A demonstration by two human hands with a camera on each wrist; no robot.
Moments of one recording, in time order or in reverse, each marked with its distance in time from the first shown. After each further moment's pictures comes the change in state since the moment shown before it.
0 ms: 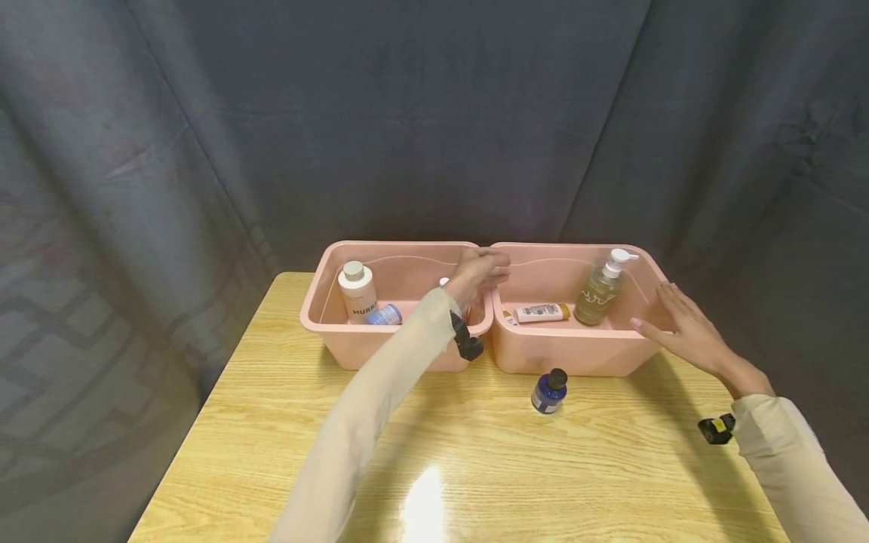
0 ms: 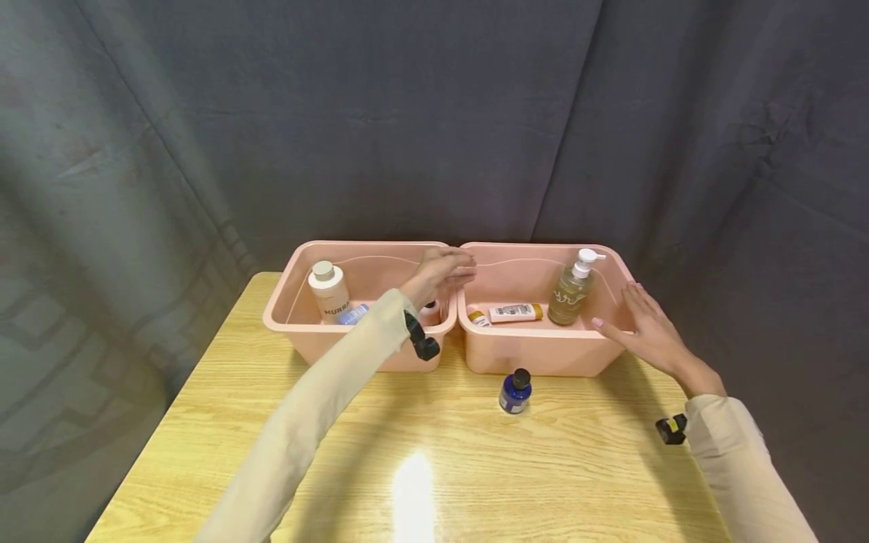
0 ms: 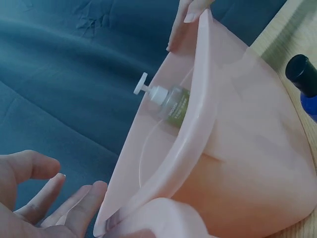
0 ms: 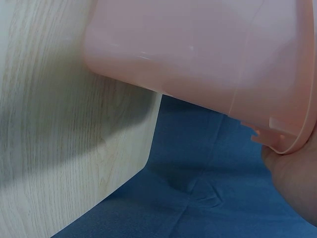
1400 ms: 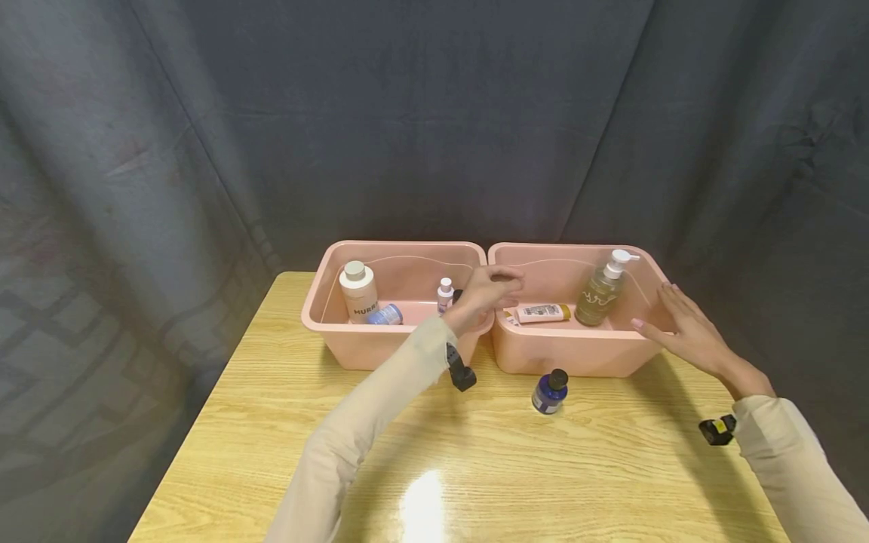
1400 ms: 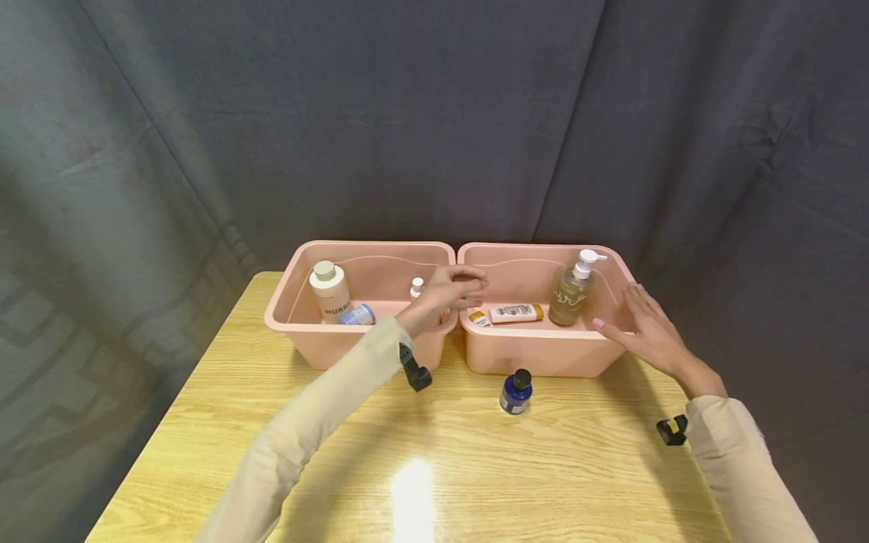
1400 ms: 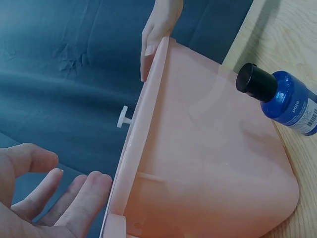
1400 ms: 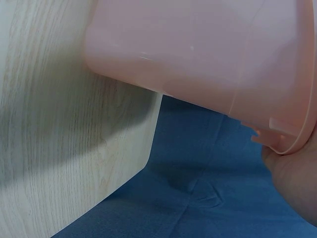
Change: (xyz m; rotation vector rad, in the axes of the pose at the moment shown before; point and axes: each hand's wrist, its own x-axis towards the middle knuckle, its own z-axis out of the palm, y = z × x) left_hand -0.031 -0.020 0.005 0.078 -0.134 0.092; right_hand 0.000 -0.001 0.002 -0.020 -0.004 0.001
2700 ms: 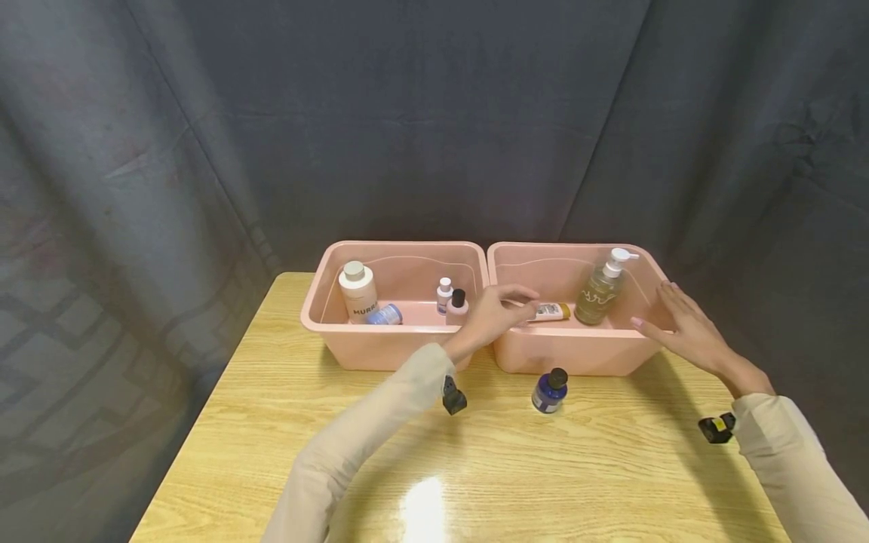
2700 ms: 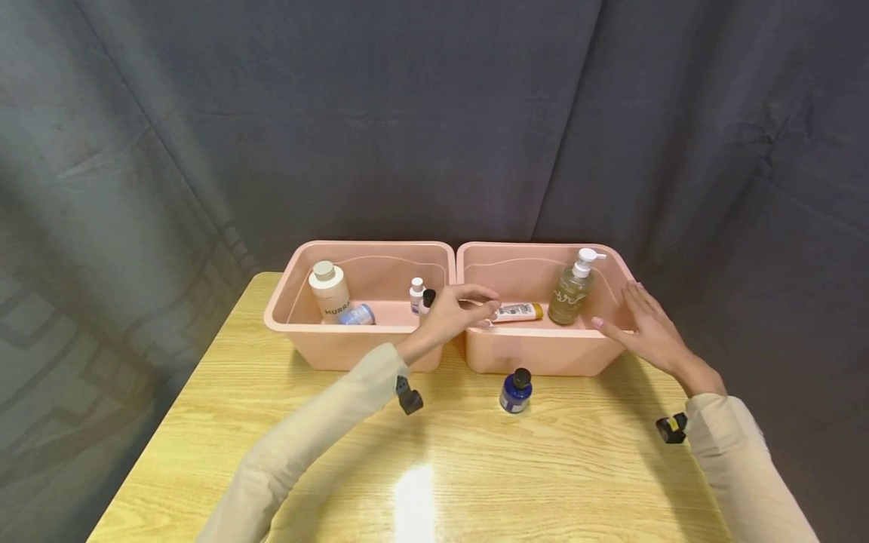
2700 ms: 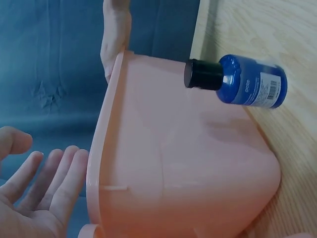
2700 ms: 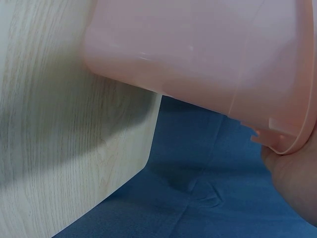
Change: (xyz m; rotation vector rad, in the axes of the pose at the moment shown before) left_hand -0.030 -0.018 0.007 0.365 -0.121 0.321; right_hand 0.000 0.001 0.001 0.006 -0.001 0.012
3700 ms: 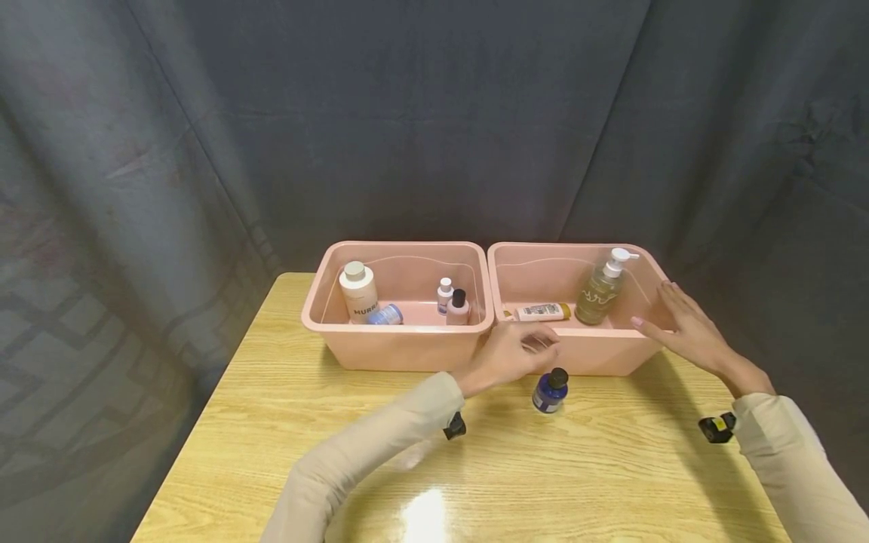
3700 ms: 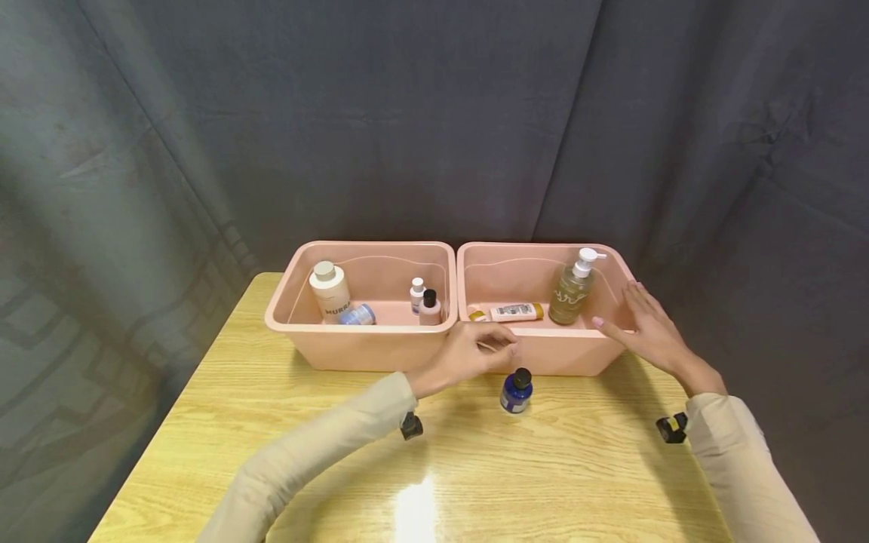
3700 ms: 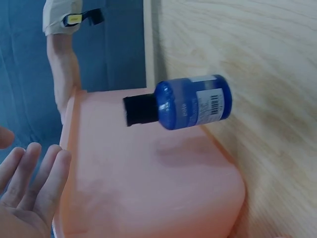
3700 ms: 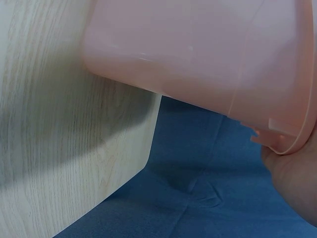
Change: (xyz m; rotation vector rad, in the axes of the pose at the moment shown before) left_hand -0.034 -0.012 0.033 0.249 -0.112 0.192; right_hand 0.000 0.000 -0.001 0.006 0.002 -0.005
